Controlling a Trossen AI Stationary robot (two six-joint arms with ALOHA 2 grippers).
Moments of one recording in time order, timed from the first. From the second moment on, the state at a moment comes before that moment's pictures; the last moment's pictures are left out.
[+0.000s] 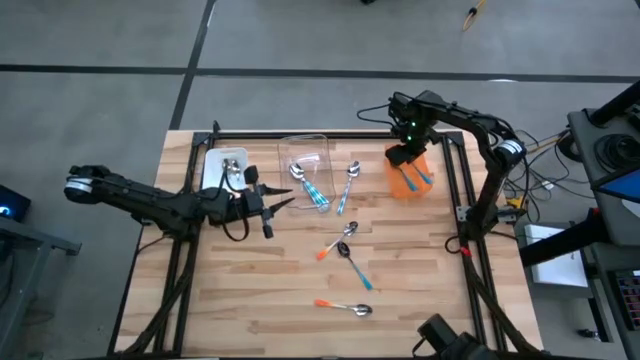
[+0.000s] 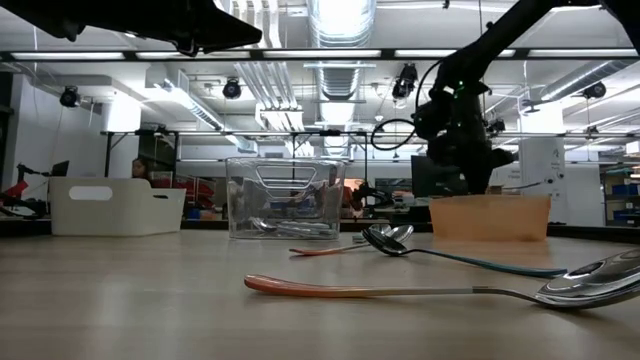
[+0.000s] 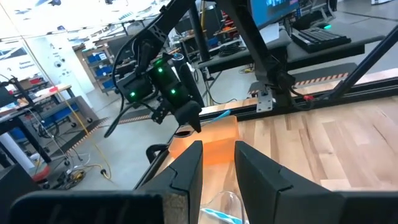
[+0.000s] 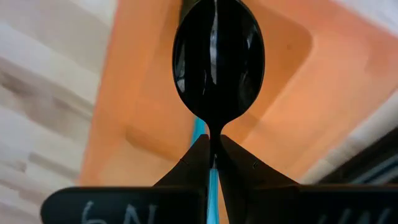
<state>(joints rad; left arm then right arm) -0.13 1.04 0.49 0.53 -0.45 0.30 -0.91 1.81 1.37 -1.25 -0.13 0.07</state>
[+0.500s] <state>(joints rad) -0.13 1.03 0.49 0.53 -0.45 0.30 -0.91 1.81 1.31 -1.16 -0.13 0.13</state>
